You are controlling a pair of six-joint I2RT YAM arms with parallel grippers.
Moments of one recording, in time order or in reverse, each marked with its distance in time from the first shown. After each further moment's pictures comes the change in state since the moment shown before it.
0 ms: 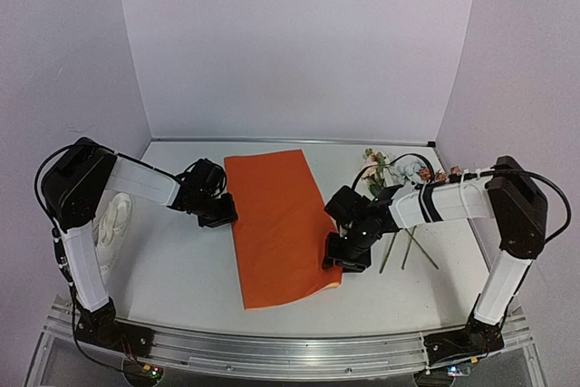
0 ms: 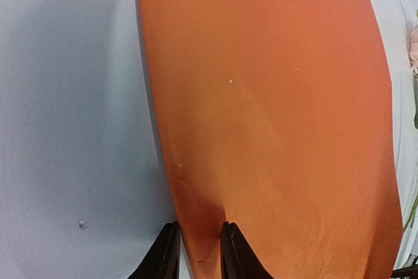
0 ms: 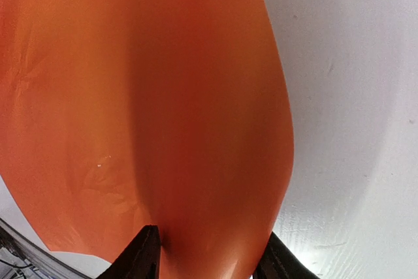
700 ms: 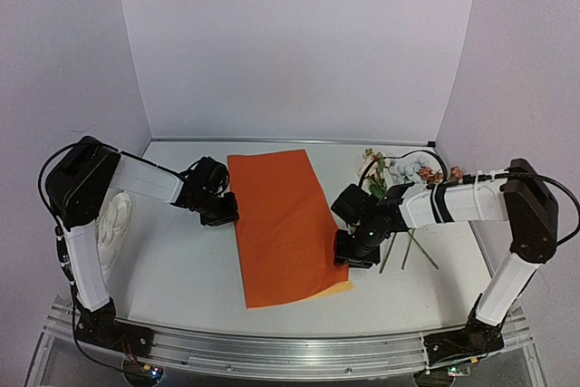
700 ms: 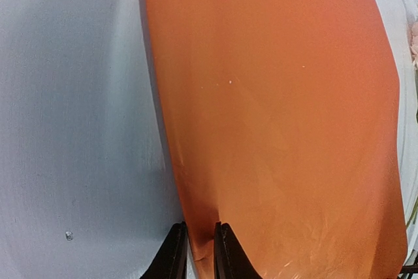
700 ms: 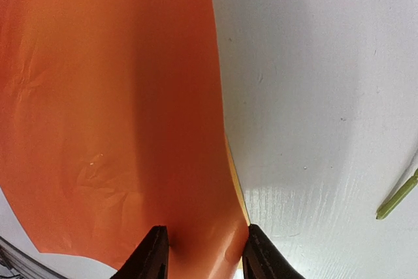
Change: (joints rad) left arm -0.006 0.031 0.048 -0.035 0.012 0.021; right arm 0.000 -0.073 -0.031 -0.042 0.101 -0.019
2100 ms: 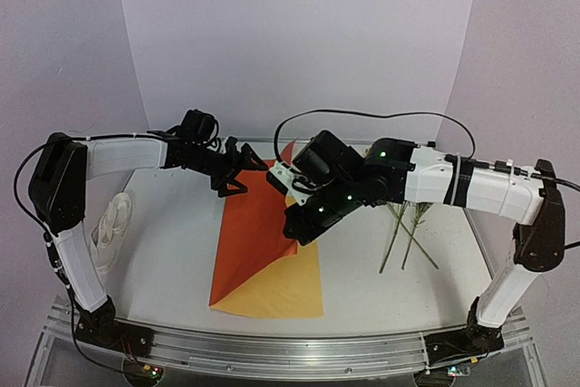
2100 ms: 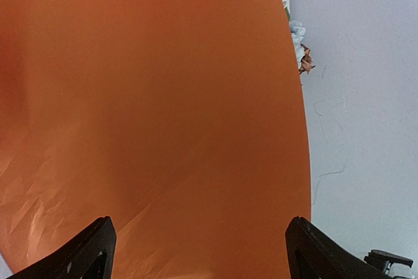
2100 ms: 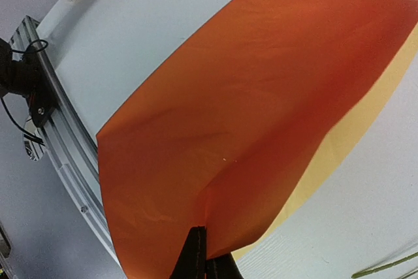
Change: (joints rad) left arm 0.072 -0.109 0.264 -0.164 0.535 -0.179; right arm 0.227 -0.008 0.519 -0.217 -0.063 -0.622
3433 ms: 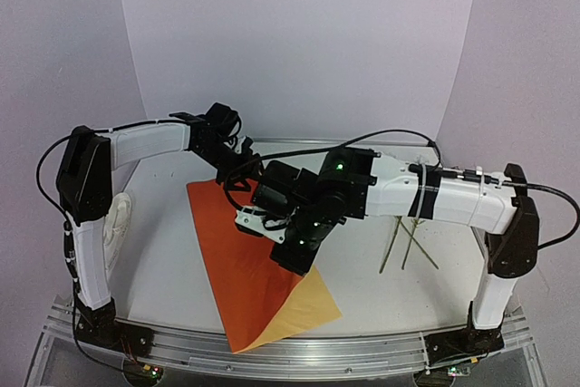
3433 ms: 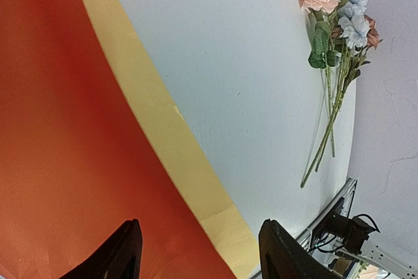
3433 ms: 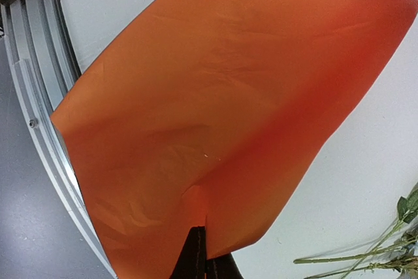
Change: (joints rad) left arm -0.057 0.185 0.332 -0.407 -0.166 0.284; right arm 0.152 0.185 0.258 -0.340 0.147 -0.293
